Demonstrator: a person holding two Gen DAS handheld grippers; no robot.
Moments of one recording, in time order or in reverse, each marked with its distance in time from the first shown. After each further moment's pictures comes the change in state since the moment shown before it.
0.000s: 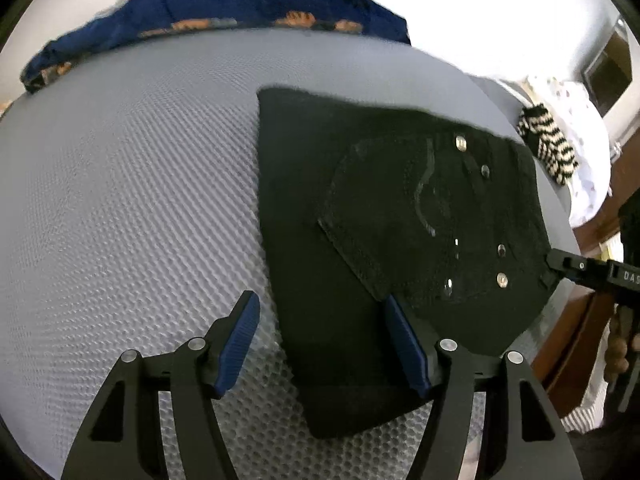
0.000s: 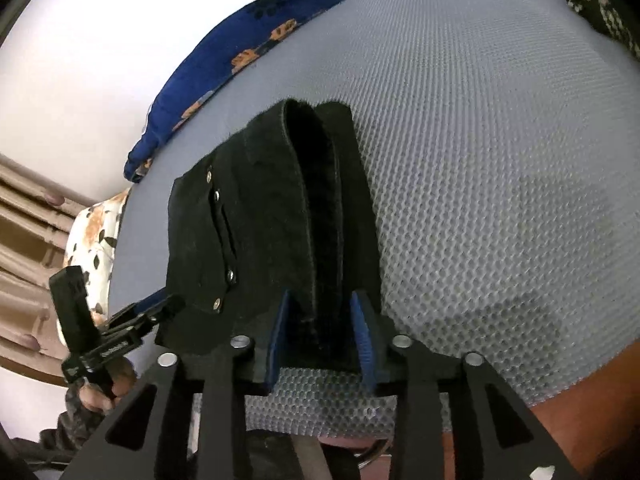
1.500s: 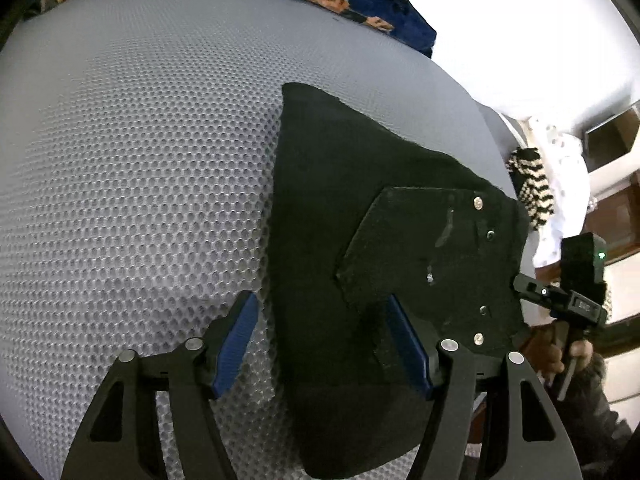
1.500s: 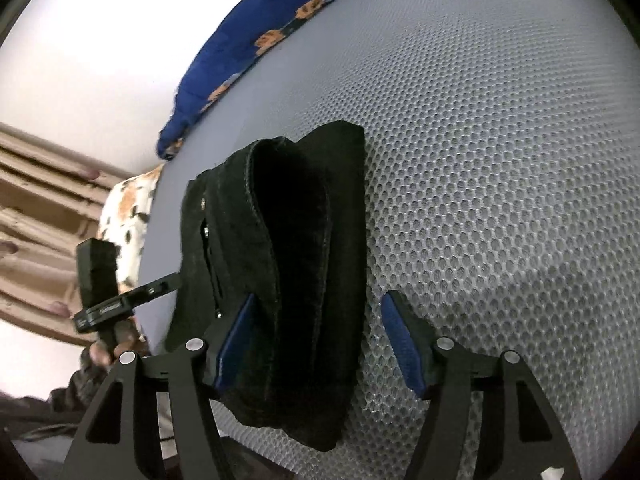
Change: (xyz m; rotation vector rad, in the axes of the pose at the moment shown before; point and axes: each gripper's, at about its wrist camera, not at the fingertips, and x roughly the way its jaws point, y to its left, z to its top) left arm 0.018 0.029 0.031 -0.204 0.112 -0.198; right arm 0.044 -0.032 0.061 -0.083 0.149 0.227
